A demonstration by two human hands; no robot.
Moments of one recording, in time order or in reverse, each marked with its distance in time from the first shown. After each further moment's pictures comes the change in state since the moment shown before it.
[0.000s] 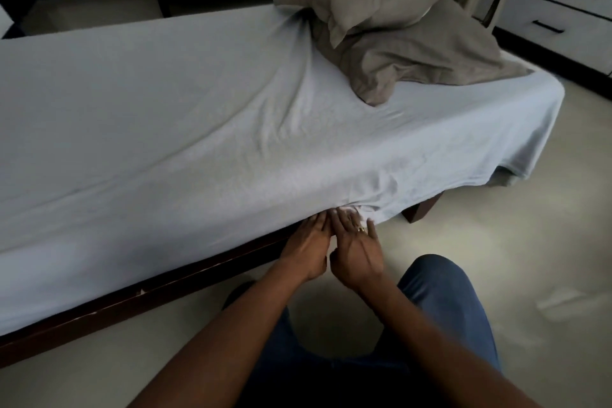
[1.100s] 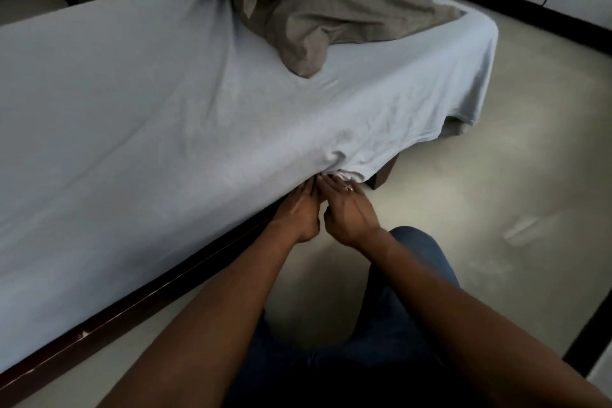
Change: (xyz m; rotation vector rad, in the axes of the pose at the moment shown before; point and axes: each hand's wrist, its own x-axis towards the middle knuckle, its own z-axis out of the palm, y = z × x) left_hand 0.080 0.043 0.008 0.061 -0.127 0.150; right_hand 0.025 0.081 -0.020 0.120 0.138 -0.029
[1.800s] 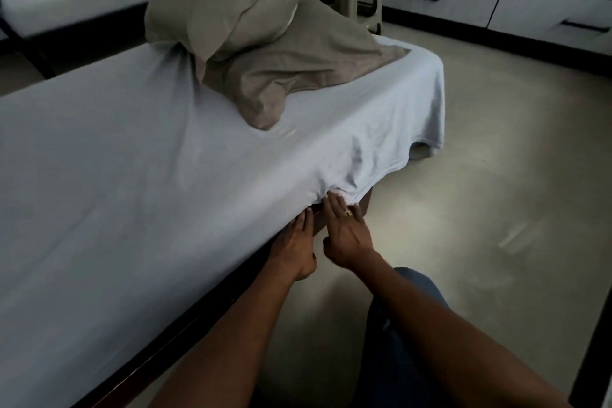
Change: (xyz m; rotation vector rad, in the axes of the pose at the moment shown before) left_hand 0.050 0.038 -0.002 0.112 -0.105 -0.058; right_hand 0.020 0.078 0.002 -0.075 0.031 0.150
